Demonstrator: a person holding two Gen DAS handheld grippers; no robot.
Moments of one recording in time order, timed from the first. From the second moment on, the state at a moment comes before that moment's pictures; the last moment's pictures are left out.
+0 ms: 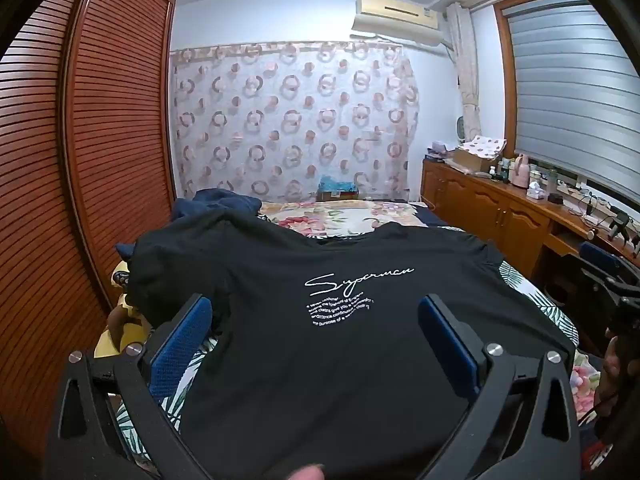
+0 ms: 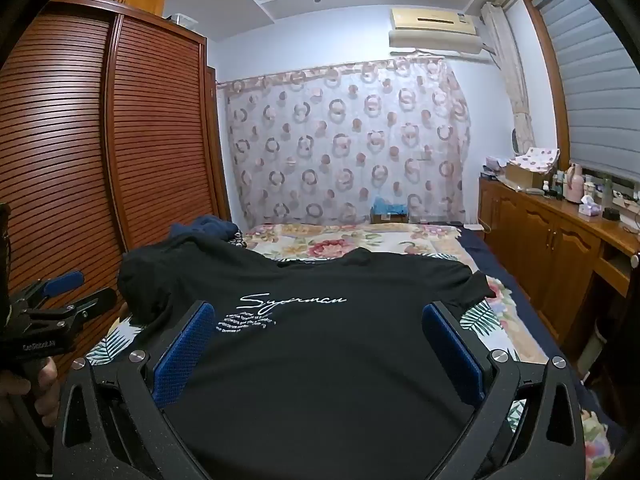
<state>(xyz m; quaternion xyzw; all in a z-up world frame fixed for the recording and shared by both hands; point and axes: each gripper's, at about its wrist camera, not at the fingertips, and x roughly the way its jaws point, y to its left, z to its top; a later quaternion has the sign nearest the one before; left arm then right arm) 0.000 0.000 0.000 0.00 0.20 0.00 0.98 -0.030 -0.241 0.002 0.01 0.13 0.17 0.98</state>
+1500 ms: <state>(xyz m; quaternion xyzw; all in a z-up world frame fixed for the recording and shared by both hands) -0.008 -0.011 0.009 -0.01 0.19 0.00 0.98 -0.029 -0.241 0.004 0.01 0.12 0.17 0.98</state>
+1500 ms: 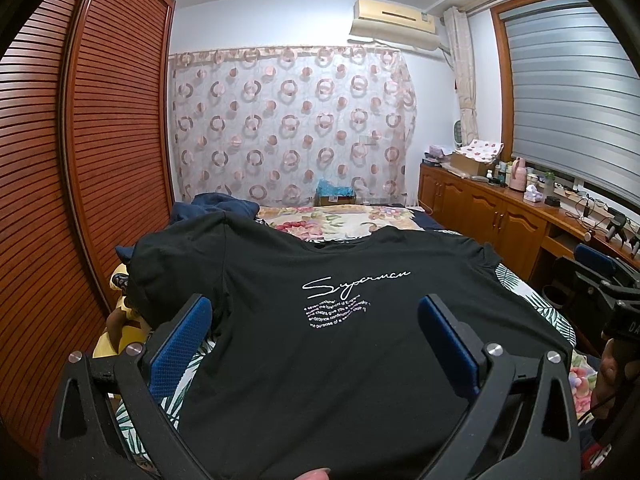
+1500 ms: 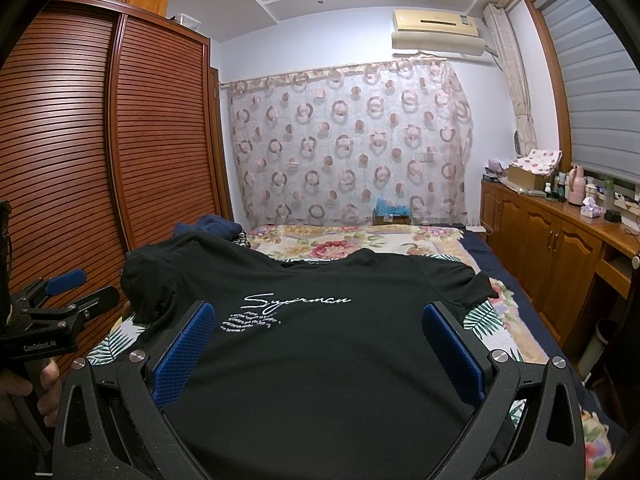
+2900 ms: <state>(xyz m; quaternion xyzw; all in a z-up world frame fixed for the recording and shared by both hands) -0.009 -0.013 0.012 -0.01 0.19 0.00 0.98 -0.029 -0.239 0.002 0.01 0.12 0.18 0.98</state>
